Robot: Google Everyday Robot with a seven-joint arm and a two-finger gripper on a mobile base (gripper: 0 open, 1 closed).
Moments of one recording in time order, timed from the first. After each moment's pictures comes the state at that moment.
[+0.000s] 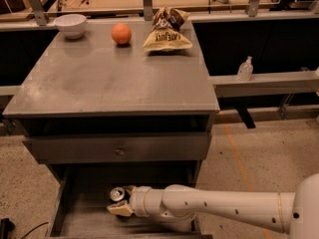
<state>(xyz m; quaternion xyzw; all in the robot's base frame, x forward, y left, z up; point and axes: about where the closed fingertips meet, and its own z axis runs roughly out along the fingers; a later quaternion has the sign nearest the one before) 0.482 0.153 0.445 -0.44 0.73 0.34 0.40</state>
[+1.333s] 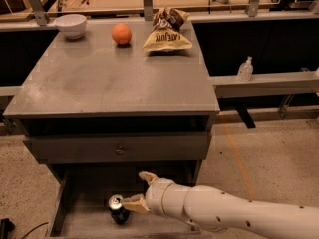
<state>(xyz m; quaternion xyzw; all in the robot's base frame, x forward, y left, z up) 0.446 0.076 0.592 -0.43 0.75 0.24 0.44</state>
